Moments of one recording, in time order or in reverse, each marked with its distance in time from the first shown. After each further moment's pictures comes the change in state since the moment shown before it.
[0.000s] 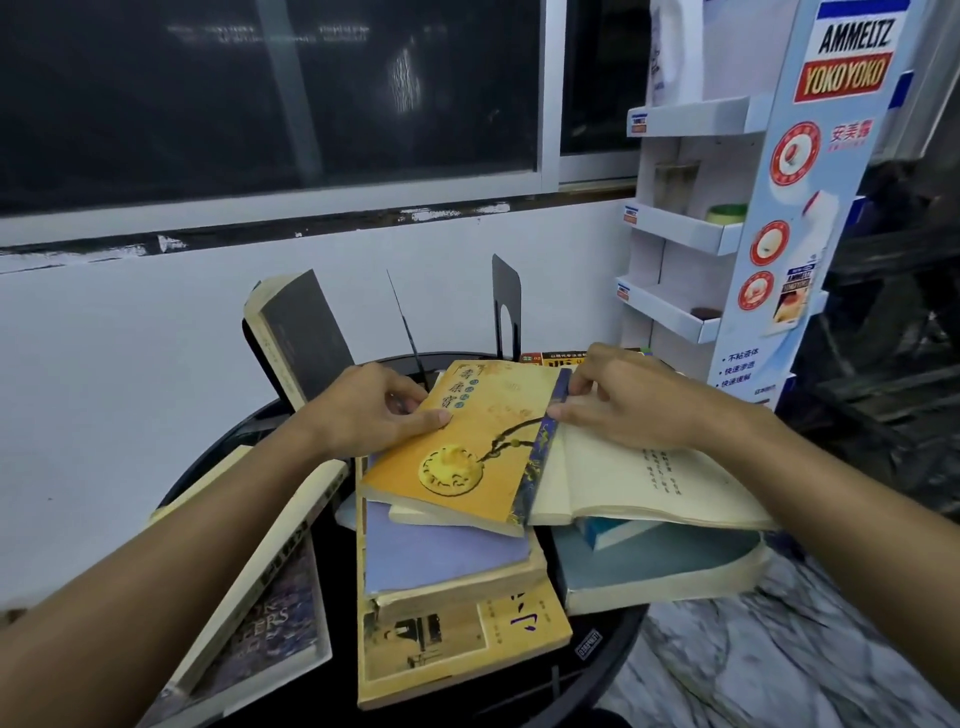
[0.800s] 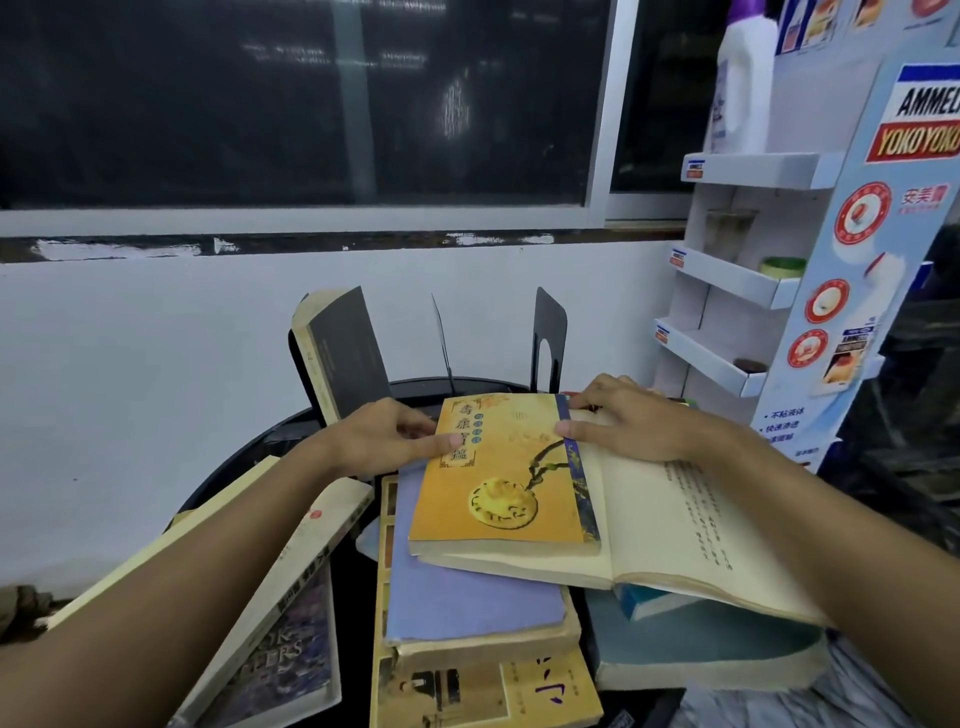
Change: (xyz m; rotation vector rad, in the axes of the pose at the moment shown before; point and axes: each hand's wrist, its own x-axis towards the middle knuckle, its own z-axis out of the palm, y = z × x) left_hand 0.006 -0.041 0.002 -0.280 -0.121 -0.122; right_hand 0.070 0.017 0.018 0.042 -0.170 0.008
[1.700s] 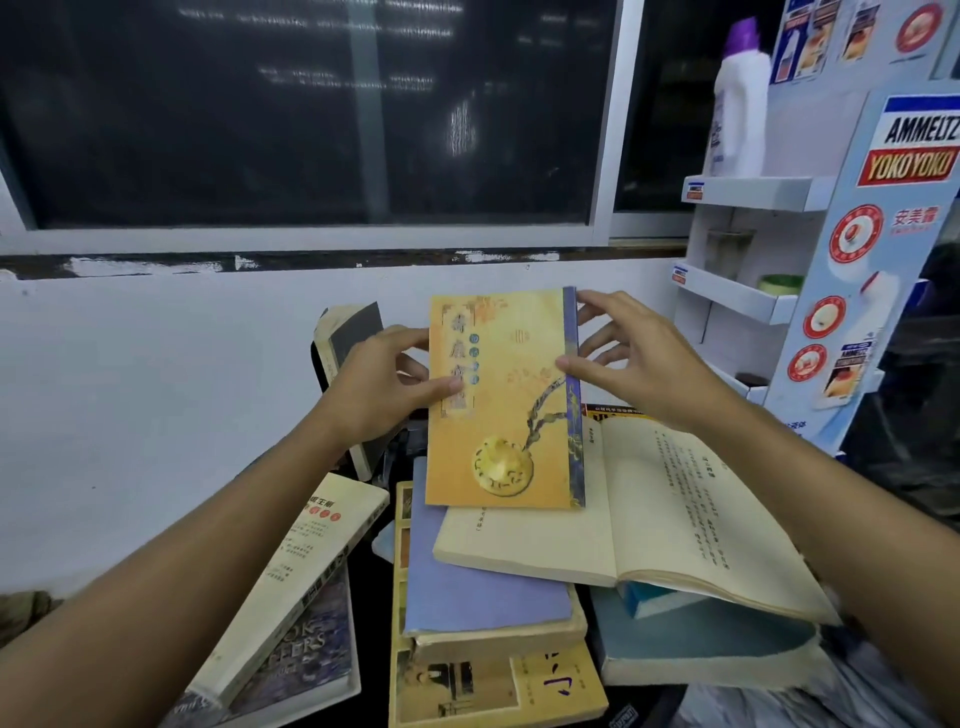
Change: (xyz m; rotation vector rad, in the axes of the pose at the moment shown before) left_hand -0.018 0.038 -0.031 -0.087 0.498 0.310; right_hand -0.021 -0.049 -0.052 0.417 0.534 -0.282
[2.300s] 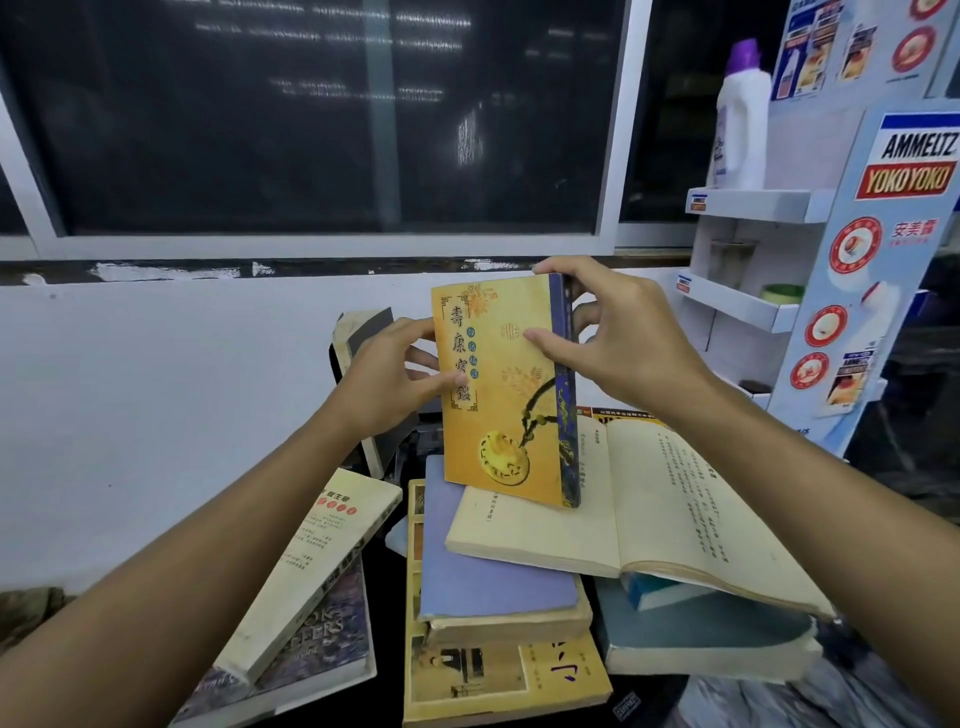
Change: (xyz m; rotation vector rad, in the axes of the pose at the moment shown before) left_hand -0.001 0.006 -0.008 0.014 0.035 0.039; right_hand -0.001 -0.081 0.003 -0.092 0.111 -0.152
